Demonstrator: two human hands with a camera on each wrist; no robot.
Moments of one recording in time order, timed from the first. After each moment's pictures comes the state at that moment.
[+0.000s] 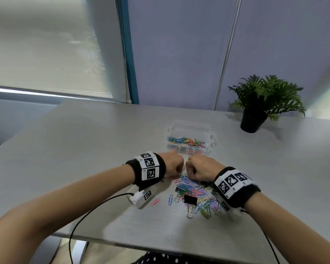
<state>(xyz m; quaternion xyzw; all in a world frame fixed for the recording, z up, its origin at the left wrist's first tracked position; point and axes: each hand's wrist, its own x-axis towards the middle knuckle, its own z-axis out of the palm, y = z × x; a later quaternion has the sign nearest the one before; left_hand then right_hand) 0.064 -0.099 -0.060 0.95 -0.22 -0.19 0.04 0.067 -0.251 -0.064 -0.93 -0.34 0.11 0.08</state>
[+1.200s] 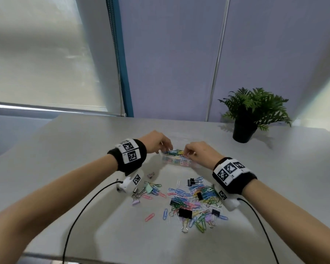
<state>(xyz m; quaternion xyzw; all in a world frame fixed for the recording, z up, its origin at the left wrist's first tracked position) 0.112 -0.056 -0.004 0.96 -0.17 -0.10 0.21 0.113 -0.260 -0.026 -0.94 -0.30 0.01 0.17</state>
